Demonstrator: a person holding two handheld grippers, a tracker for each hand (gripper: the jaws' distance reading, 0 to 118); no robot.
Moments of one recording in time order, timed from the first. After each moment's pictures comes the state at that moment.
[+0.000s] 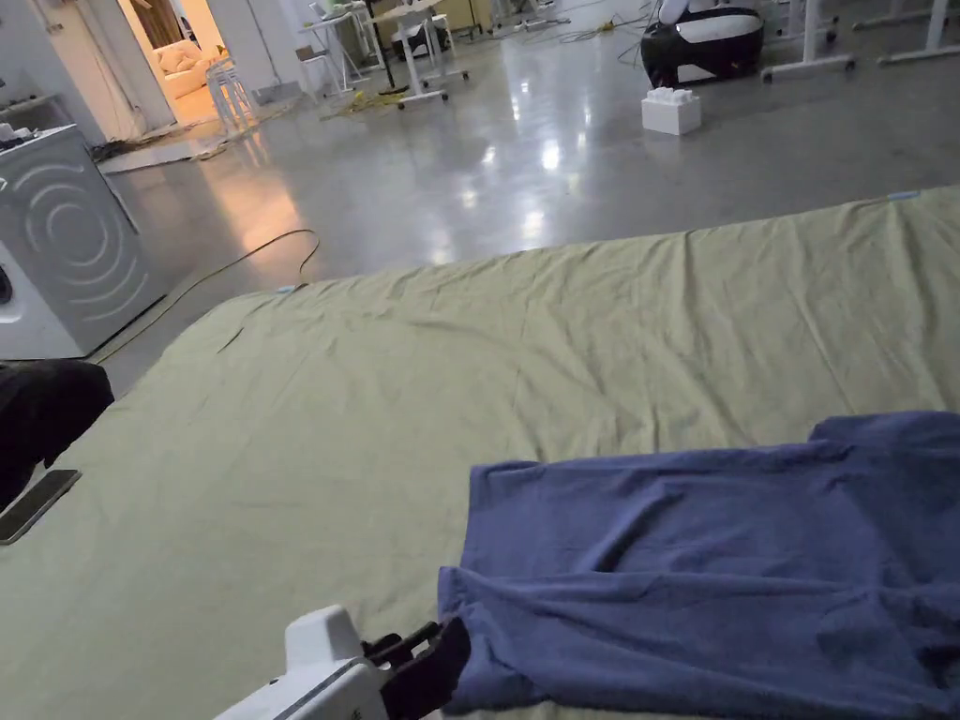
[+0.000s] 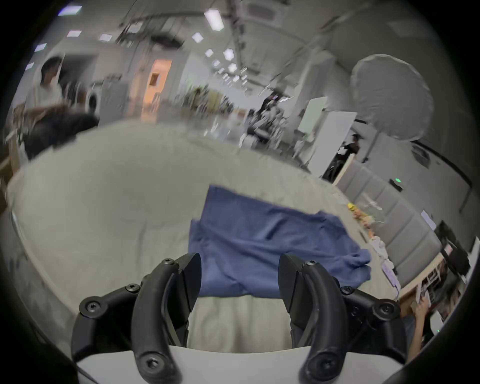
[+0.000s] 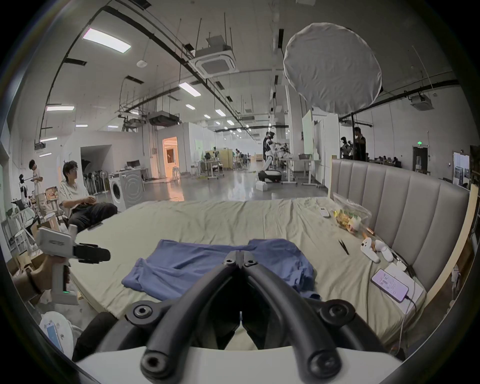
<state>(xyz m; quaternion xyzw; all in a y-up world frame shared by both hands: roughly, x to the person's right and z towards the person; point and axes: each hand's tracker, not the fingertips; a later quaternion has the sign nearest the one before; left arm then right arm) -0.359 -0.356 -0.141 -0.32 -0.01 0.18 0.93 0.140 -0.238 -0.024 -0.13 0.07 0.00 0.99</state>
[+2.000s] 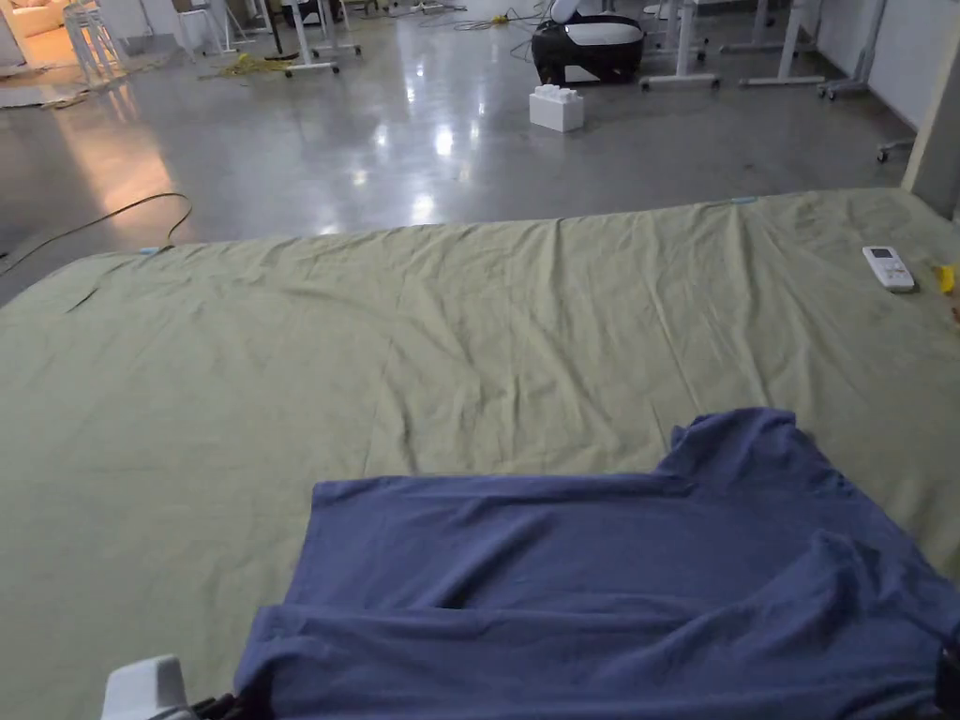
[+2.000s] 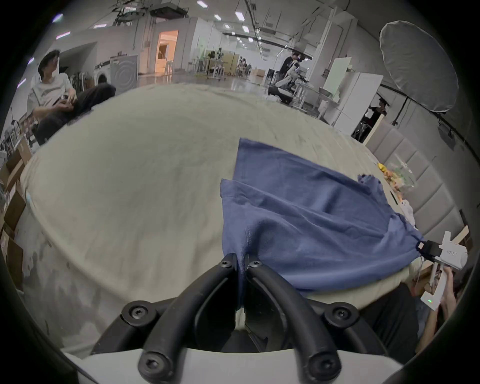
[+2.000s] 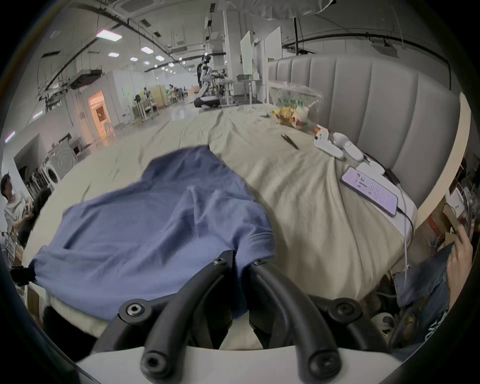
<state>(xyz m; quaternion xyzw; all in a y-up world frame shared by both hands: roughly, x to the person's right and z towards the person) -0.373 -0.402 -0.072 -0.42 0.02 0.14 0.90 0.228 -0.400 -0.099 -0.37 -0.10 -0.04 0.92</state>
